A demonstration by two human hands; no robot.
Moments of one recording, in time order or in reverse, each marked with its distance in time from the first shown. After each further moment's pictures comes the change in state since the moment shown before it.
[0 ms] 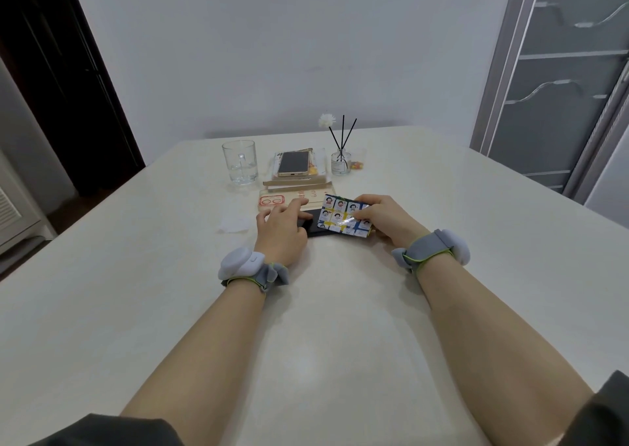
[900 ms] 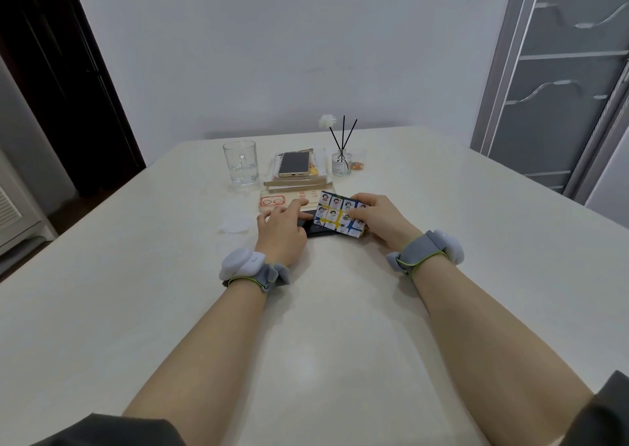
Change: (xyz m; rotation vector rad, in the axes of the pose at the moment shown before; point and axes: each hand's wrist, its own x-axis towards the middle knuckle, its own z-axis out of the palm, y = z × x) left_hand -0.001 0.000 -0.001 -0.002 -0.008 -0.005; right_hand 0.000 0.001 0.008 -0.012 -0.009 -0.051
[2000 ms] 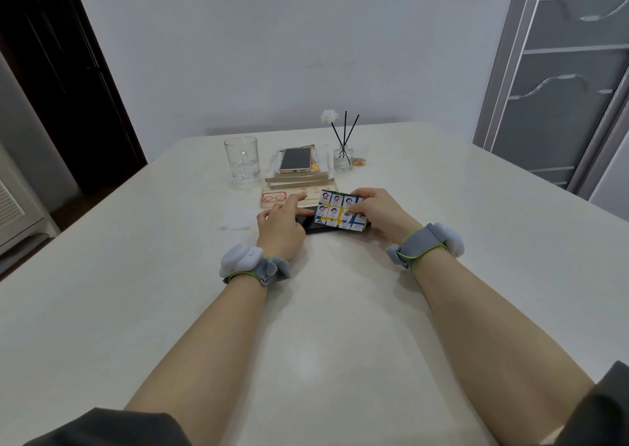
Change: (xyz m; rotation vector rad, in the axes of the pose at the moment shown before) left_hand 0.002 -0.002 0.001 -0.086 0.029 -0.041; right_hand 0.000 -0.009 0.002 -0.054 0.003 0.017
